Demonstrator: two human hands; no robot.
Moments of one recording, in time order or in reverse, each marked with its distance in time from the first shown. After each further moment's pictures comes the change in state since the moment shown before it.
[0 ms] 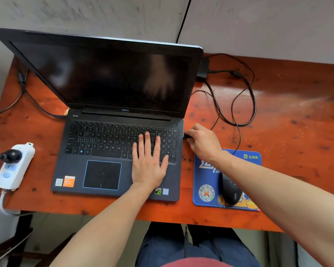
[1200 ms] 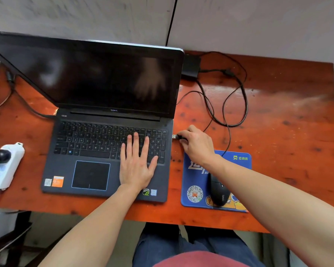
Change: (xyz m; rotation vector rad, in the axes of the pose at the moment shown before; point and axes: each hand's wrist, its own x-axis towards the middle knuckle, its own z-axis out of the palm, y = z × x) left_hand -0.001 0.001 -0.004 0.004 -0.010 -0.022; right_hand -0.009 0.013 -0.005 0.060 0.013 0.063
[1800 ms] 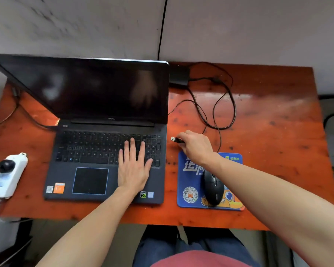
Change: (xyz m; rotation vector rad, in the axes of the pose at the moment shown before) left_hand 0.003 0.003 -0.010 0.037 -0.073 -0.004; right_hand -0.004 0.011 -0.018 -0.074 -0.053 -0.048
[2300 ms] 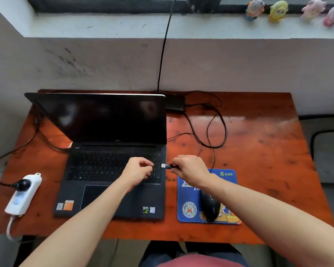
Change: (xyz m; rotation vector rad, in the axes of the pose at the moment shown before) left_hand 0.026 0.008 -0.096 -1.060 -0.312 -0.305; right_hand -0.034 -0.029 -0.036 0.034 0.016 -0.179
